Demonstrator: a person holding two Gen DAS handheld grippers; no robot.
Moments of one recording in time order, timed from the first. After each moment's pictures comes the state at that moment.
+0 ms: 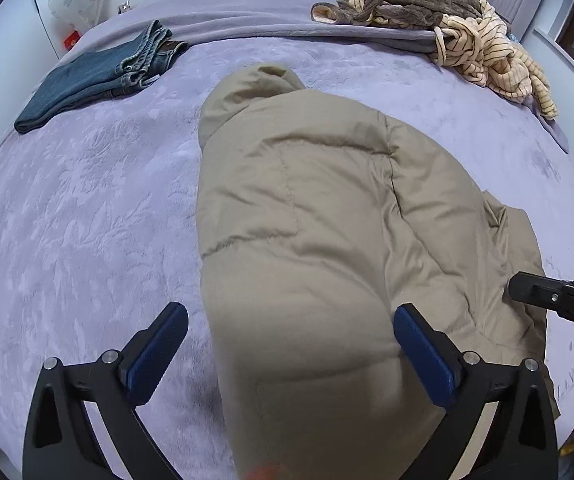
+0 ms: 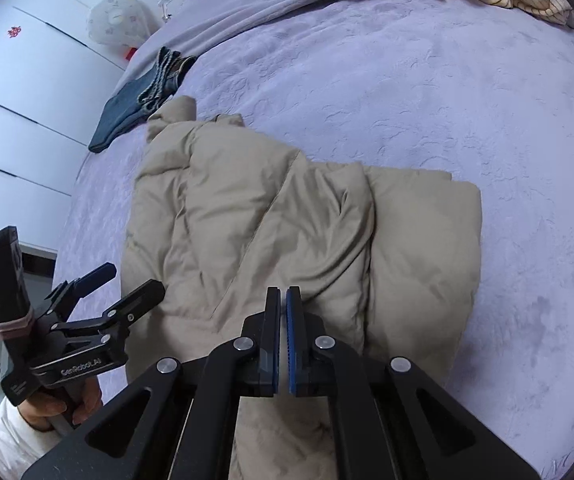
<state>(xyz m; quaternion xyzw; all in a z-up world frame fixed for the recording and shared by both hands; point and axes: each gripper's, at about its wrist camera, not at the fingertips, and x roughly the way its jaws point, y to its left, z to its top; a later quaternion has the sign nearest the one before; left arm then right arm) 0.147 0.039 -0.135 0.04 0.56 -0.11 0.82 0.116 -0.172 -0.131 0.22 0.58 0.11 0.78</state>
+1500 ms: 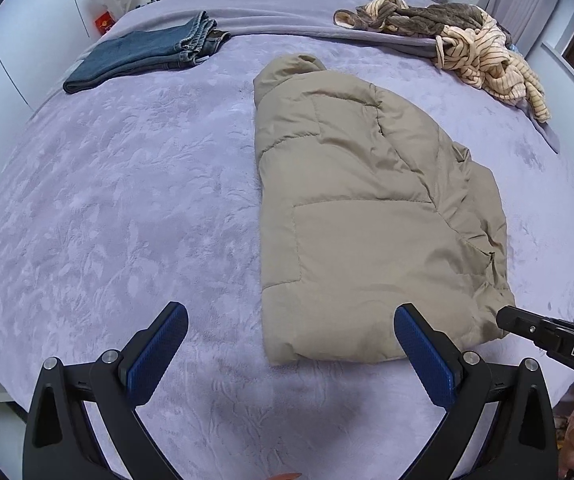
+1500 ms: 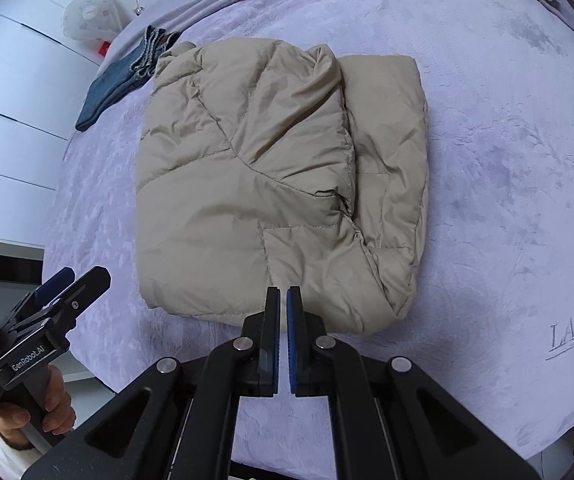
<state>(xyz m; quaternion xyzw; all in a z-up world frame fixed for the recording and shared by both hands) 0.041 0.087 -0.073 0.02 0.57 -0.09 0.82 0.004 -0.141 -0.110 0.23 0.60 0.05 0.76</state>
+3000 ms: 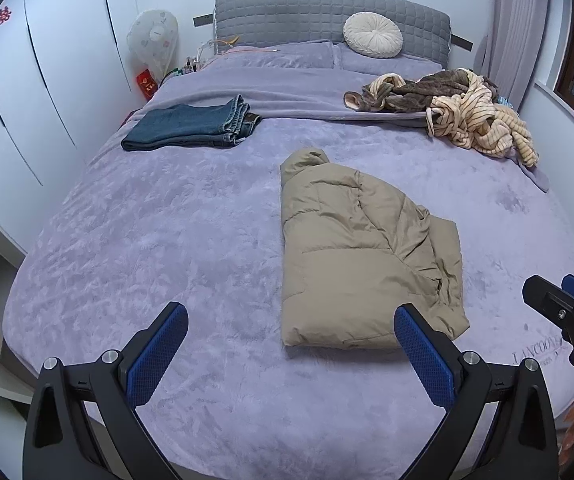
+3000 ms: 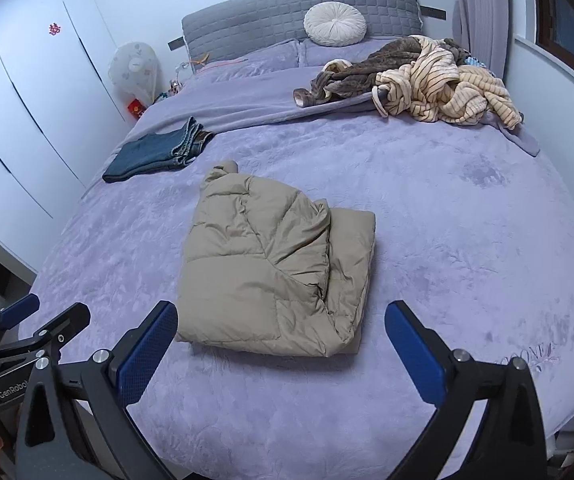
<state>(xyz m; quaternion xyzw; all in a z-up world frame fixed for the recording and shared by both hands) -0.048 0.101 0.052 0.02 0.46 -0.05 0.89 -0.069 -0.122 0.036 0.13 0.43 0.00 0.89</state>
